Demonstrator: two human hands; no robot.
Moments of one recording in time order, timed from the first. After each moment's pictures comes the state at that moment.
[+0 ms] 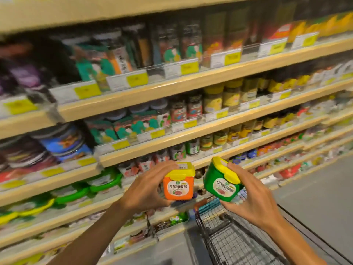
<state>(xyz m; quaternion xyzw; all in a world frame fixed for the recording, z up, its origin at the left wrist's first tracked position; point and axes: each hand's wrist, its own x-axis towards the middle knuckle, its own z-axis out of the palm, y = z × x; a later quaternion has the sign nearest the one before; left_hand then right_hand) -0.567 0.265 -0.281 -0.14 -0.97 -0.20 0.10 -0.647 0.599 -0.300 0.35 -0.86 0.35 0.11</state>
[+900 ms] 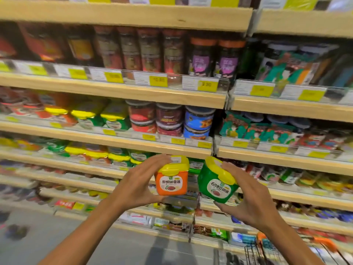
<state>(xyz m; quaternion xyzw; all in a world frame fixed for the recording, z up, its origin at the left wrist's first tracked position) -0.304 0.066 -0.237 0.05 -0.95 -0.17 0.25 -0.537 0.319 -0.250 0.60 -0.74 0.29 0.11</state>
